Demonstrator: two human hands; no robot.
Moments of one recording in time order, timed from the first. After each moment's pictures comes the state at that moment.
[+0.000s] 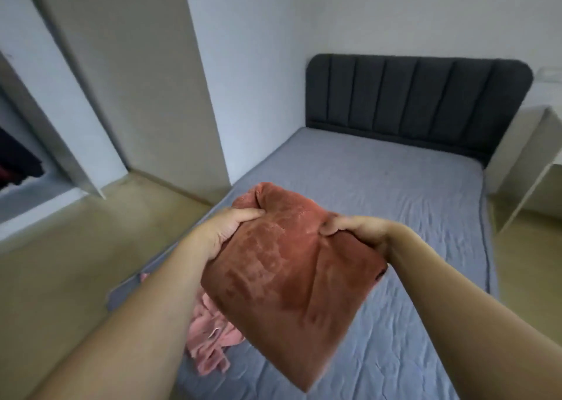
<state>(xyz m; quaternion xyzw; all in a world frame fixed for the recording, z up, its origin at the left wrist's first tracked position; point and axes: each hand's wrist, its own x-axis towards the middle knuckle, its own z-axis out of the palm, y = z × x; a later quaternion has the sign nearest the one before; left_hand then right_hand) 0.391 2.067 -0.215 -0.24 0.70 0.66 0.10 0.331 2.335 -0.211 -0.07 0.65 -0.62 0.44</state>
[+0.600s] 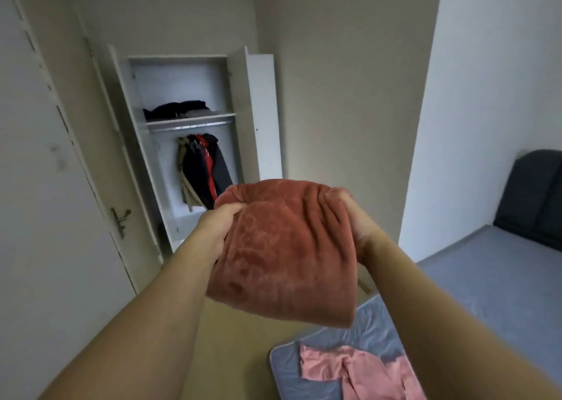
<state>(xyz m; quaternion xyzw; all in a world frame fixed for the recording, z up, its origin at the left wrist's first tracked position) 0.577 1.613 0.039 -0.39 0.53 0.69 -0.30 0.409 1.784 0.031 -0.29 0.42 -0.72 0.48</state>
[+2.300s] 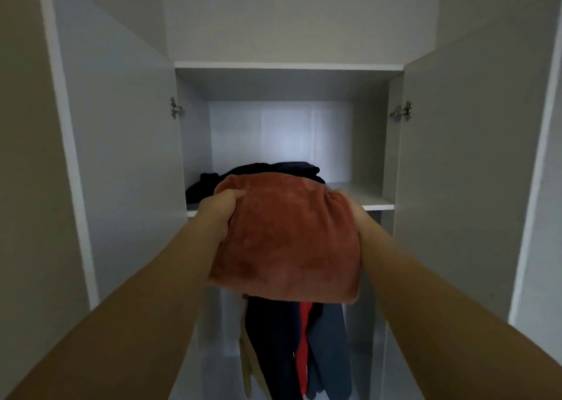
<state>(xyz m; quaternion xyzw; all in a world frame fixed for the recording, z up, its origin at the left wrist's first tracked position) 0.174 0.191 0.153 -0.44 0.50 0.56 -0.49 -0.052 0.275 0.142 -0.52 0.61 -0.55 0.24</state>
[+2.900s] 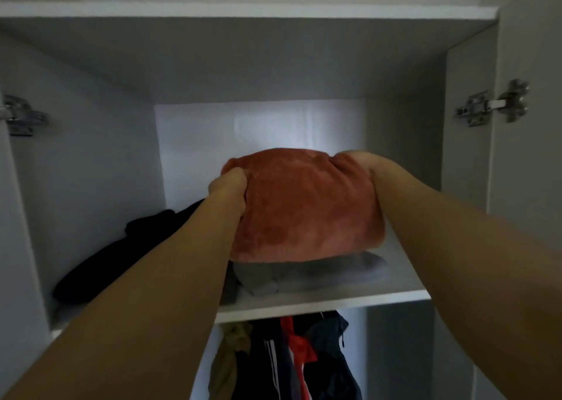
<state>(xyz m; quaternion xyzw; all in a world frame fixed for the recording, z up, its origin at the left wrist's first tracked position) -0.054 -0.220 0.256 -0.44 0.54 0.53 -0.49 -0.266 -0.101 0.273 -0.51 0.69 -0.47 0.20</state>
